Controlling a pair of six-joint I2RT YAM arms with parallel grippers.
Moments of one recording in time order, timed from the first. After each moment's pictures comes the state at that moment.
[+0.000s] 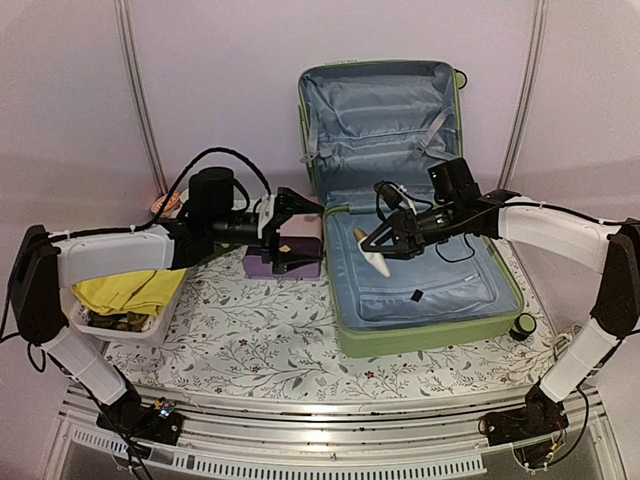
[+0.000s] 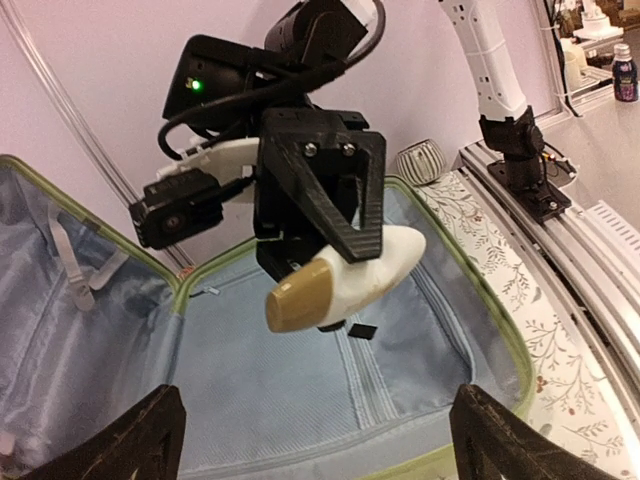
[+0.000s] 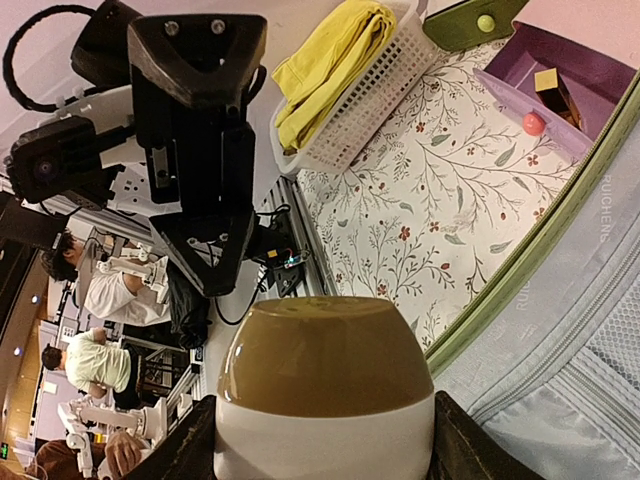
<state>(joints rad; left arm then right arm) -0.66 1.55 1.05 0.31 0.84 0.61 0.55 1.61 1.29 -0.37 -1.01 0.34</state>
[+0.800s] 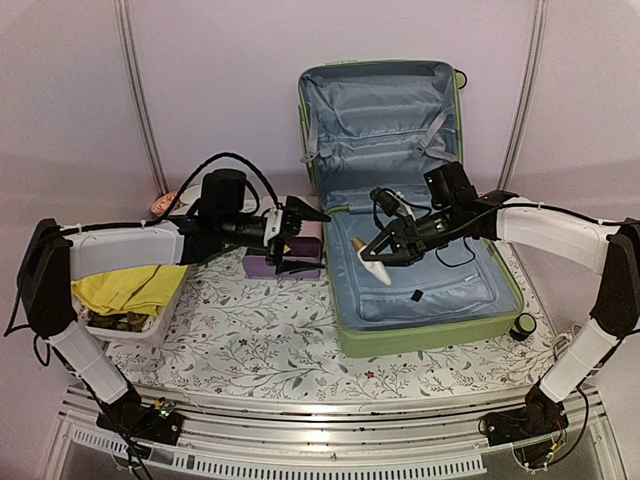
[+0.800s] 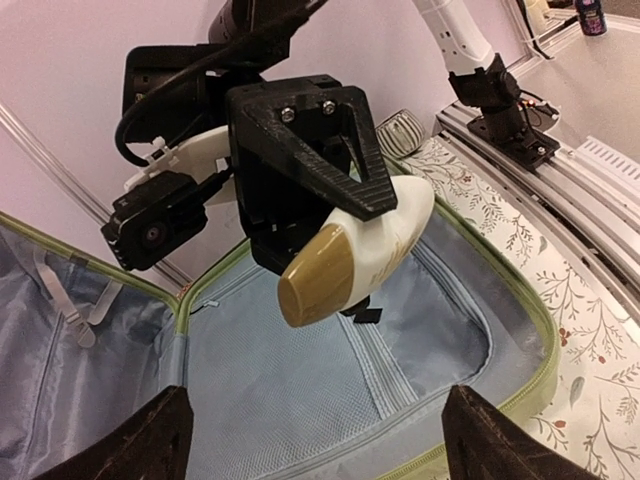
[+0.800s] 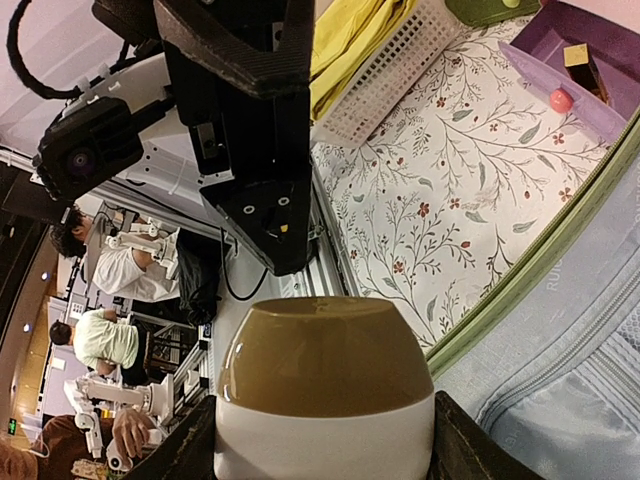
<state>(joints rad) -0.66 1.63 1.13 0.21 0.88 0.86 0.57 1.61 1.29 -0.43 -1.05 0.29</state>
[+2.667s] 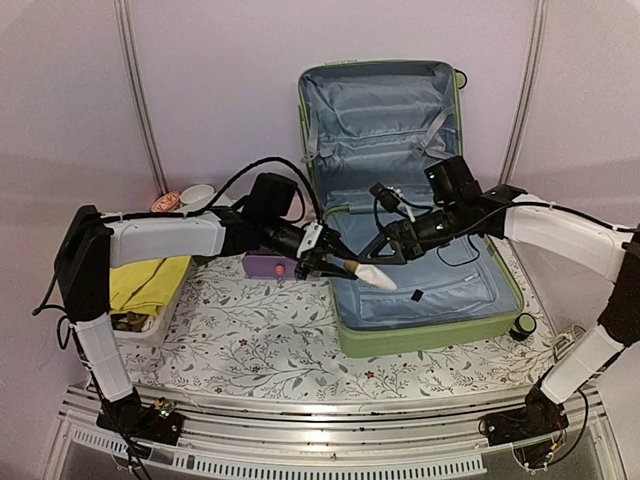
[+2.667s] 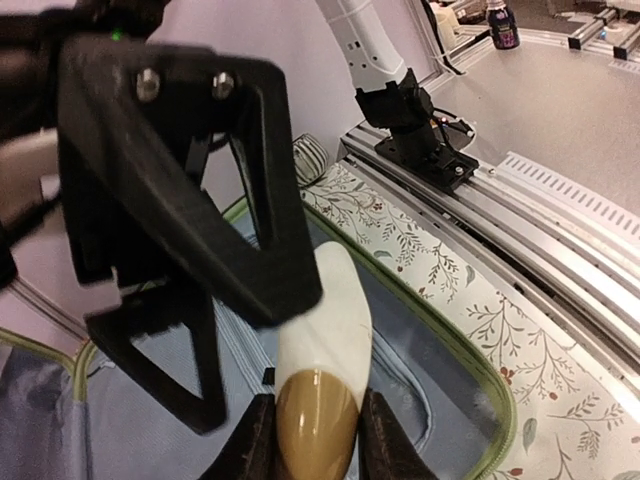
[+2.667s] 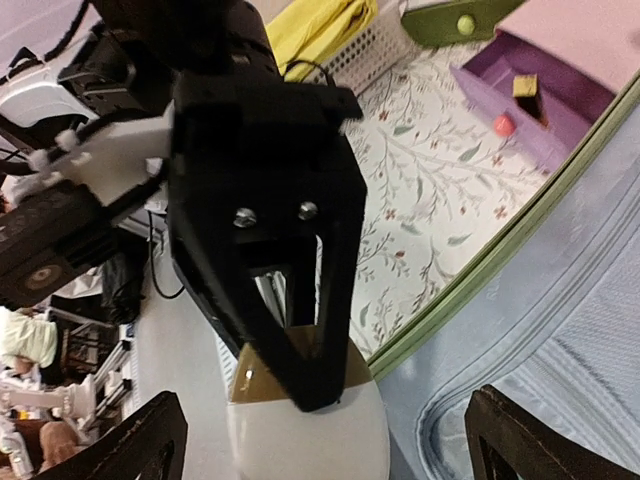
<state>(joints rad) -0.78 1.85 1.38 -0.06 1.01 1.00 0.62 1.58 1.32 -0.53 -0.86 0.16</state>
